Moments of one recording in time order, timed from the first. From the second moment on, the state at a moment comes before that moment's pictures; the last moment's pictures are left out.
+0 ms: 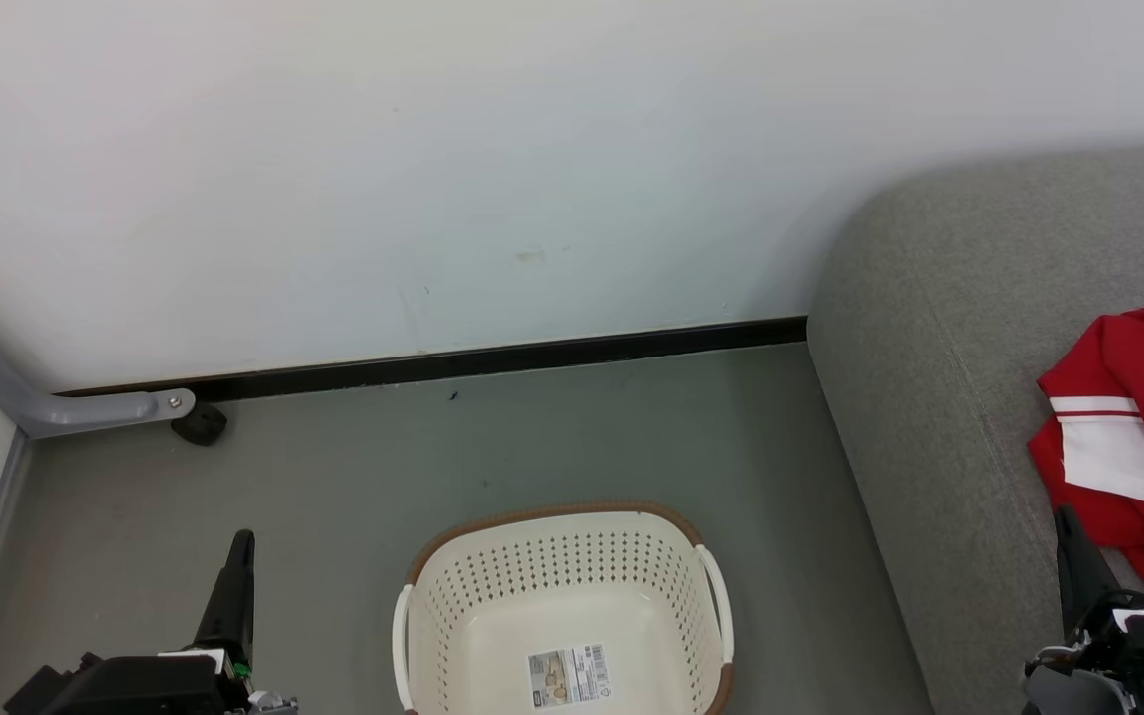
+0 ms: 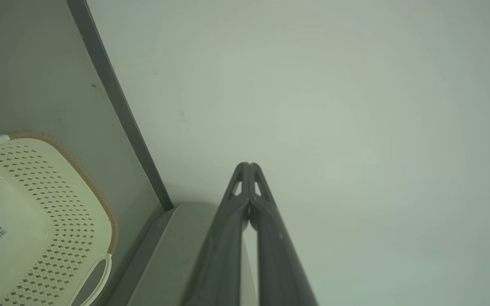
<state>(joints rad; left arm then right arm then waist) -0.07 0.04 0.08 0.30 -1.60 -0.12 0.11 -0.08 -0.04 -0.14 0.31 1.59 0.12 0.11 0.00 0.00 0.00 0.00</state>
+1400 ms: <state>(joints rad) -0.07 0.04 0.08 0.30 -1.60 -0.12 0.11 -0.08 -0.04 -0.14 0.30 1.59 0.12 0.11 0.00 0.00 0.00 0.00</state>
